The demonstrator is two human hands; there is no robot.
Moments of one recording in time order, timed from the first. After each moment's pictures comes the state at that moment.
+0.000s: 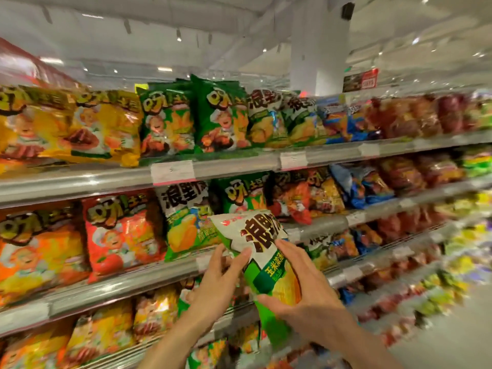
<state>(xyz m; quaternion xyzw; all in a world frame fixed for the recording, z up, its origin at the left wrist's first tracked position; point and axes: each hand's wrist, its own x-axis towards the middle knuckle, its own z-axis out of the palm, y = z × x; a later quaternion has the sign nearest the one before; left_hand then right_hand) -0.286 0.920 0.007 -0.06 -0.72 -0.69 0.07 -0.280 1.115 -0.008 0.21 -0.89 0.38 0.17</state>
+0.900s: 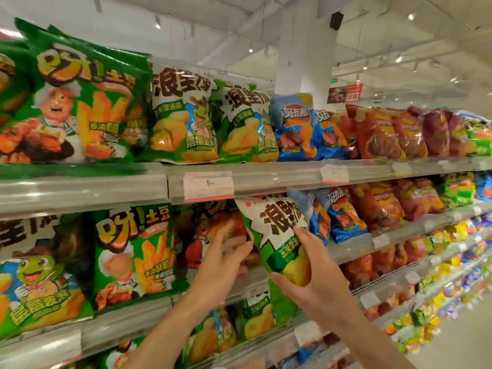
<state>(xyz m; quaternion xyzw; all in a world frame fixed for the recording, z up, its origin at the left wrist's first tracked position) -0.523 1.116 0.031 -0.08 -0.70 -0.70 0.08 -0.520 1.319 0.014 0.17 -0.89 0.34 0.25</state>
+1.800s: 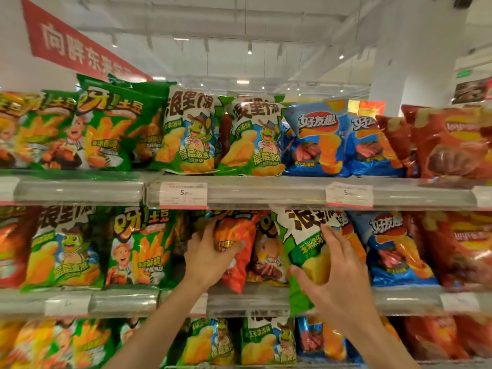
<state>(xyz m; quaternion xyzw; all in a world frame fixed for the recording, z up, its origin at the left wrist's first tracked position) -0.598 1.143 0.017 0.21 -0.87 -0.37 0.26 -0.615 1.407 0.031 0.24 -0.87 0.33 0.28</state>
